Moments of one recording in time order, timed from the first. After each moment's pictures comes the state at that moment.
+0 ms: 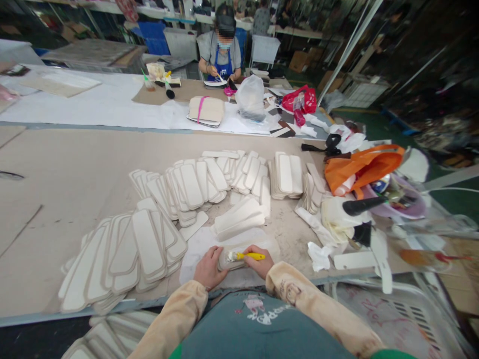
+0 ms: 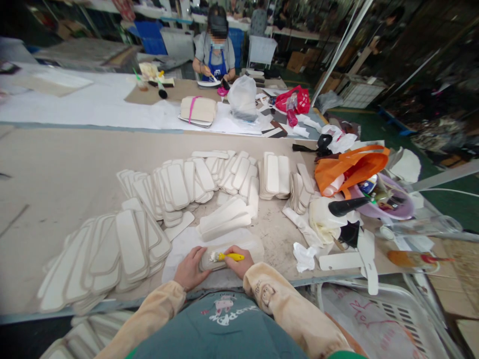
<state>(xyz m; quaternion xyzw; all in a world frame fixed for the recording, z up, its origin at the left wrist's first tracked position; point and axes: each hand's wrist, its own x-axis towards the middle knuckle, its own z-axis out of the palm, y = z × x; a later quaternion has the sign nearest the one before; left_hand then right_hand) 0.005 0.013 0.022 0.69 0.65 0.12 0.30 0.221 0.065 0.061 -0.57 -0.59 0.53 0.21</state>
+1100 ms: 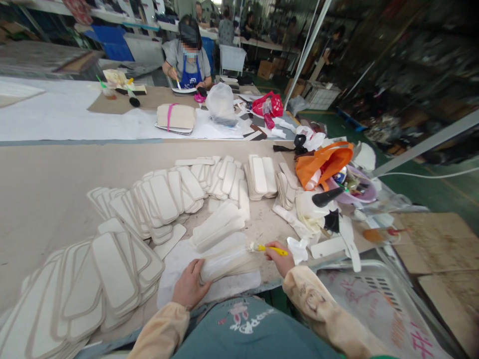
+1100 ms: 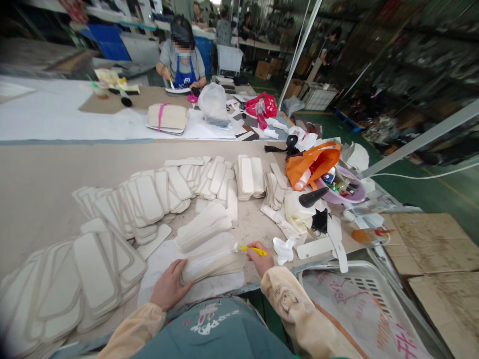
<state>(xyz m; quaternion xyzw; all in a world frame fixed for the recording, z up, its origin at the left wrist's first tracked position) 0.005 0.016 0.019 0.70 0.65 0.08 0.28 0.327 0.069 0.070 -0.71 -0.40 0.49 0.32</state>
